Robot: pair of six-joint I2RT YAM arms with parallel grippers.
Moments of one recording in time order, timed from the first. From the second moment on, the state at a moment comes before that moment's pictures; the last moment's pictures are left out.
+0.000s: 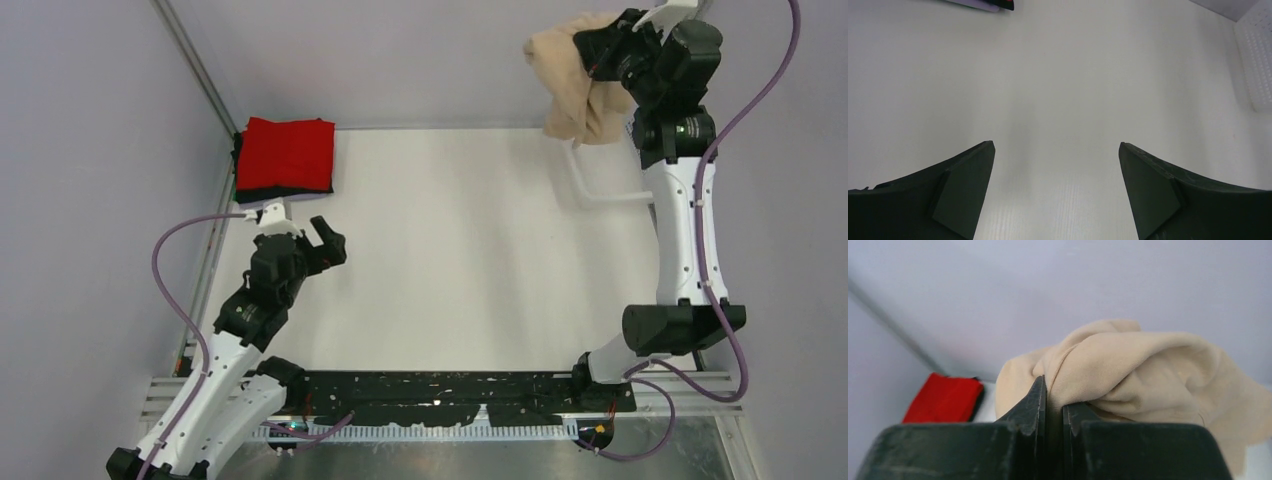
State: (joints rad) left arm -0.38 0.69 0.66 -0.38 -0.29 -0.51; right arm -0.06 1.62 2.00 -0.36 -0.21 0.28
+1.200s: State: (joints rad) left arm -0.39 0.96 0.62 -0.38 0.02 -0.61; right arm 0.03 1.13 0.63 -0.08 -0.12 0.71
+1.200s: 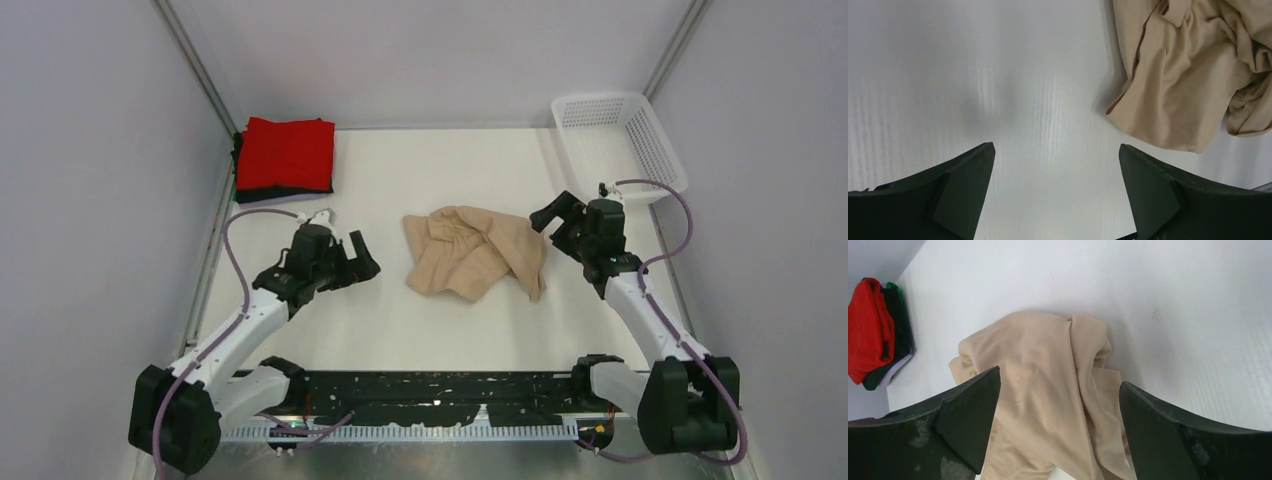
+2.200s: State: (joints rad) left arm -0.57 1.67 0.86 -0.13 0.33 -0.66; right arm 0.04 0.67 0.42 -0.28 -0.04 0.45
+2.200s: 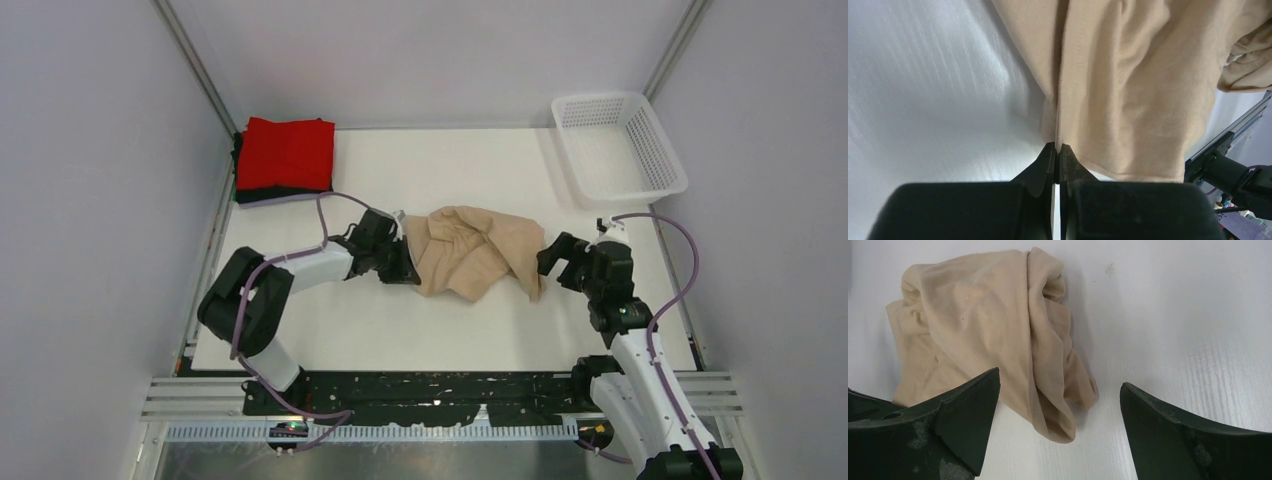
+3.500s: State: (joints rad) left arm -0.58 0.60 0.93 -0.41 -0.29 -0.54; right arm 0.14 0.50 0.79 -0.22 -0.05 0.34
